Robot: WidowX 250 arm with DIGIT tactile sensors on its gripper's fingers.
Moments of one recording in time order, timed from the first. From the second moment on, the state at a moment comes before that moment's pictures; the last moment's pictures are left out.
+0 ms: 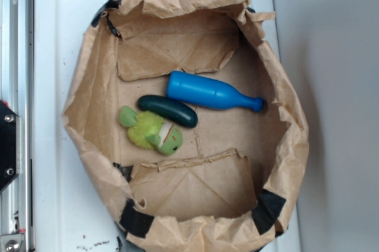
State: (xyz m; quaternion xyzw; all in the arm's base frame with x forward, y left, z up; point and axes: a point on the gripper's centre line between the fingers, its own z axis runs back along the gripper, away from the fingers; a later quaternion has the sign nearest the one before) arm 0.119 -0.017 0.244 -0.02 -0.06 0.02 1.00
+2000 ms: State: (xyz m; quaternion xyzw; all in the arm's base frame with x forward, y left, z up) arm 0.265 0.007 0.160 -0.05 0.01 0.06 1.00
